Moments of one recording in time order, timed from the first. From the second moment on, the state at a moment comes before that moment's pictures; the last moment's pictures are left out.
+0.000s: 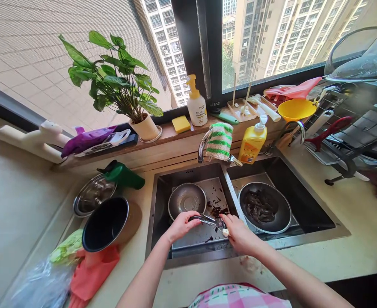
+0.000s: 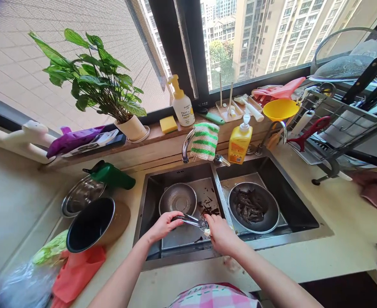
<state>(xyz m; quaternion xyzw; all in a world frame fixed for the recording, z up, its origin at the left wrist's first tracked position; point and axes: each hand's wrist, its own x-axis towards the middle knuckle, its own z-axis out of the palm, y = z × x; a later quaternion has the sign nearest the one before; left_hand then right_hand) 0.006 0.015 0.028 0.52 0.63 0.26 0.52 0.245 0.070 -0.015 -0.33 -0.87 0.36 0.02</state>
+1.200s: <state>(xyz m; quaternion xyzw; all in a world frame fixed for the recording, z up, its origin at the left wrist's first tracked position) 0.035 0.019 -0.040 0.52 0.63 0.24 0.52 0.251 0.021 -0.051 -0.47 -0.73 0.50 0.00</state>
